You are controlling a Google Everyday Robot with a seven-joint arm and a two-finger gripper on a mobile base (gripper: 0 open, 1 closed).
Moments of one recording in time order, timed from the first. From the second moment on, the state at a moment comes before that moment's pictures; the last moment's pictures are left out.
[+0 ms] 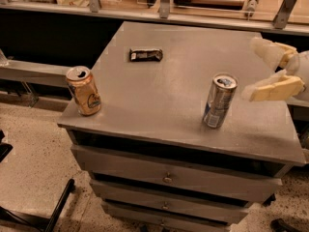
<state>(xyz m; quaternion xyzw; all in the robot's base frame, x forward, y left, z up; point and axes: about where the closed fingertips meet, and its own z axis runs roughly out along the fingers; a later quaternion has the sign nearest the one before) 0.485 -0.195 0.988 -0.40 0.58 0.38 0.60</state>
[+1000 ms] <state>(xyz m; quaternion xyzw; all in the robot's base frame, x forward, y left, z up) 0.480 -0.142 0.965 -0.41 0.59 0.40 0.57</state>
